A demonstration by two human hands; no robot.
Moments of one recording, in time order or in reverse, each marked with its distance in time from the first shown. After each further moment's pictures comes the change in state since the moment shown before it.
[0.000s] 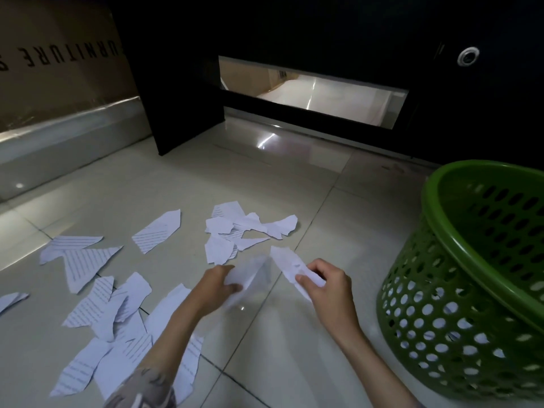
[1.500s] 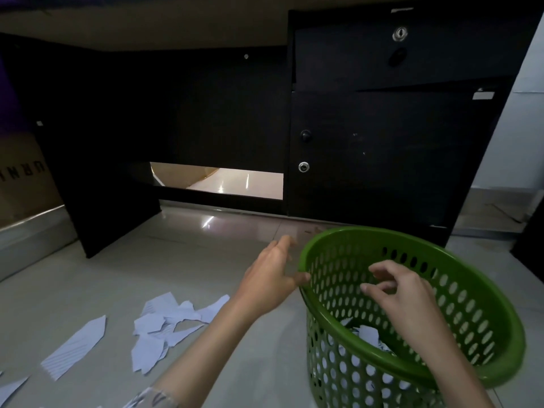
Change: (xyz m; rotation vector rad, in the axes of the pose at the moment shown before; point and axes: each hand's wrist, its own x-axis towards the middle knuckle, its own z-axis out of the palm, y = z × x) left_hand -0.056 0.312 -0.017 -0.041 0.071 0.653; right_hand -0.006 -0.074 -0.249 -0.478 0.376 0.046
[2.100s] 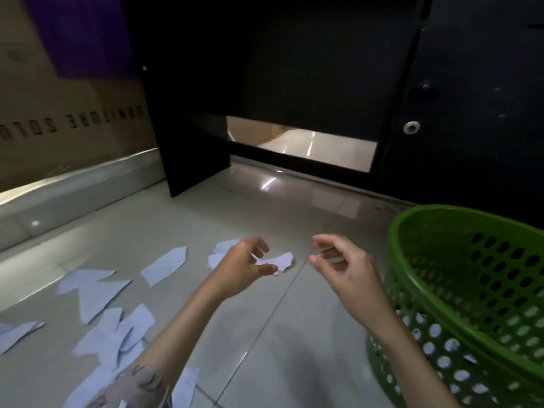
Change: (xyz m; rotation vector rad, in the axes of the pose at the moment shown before) left_hand -0.086 -0.132 -0.062 -0.043 0.091 -0.406; right_hand -0.037 -0.095 0.126 0.522 -0.330 -0.367
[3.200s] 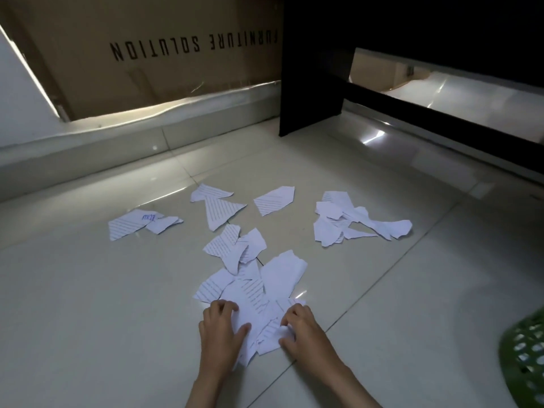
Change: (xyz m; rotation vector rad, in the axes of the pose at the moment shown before) left_hand -0.205 -0.264 0.039 0.240 0.484 -0.585; right_hand -0.140 0.058 0.258 -0.309 -0.886 0.040
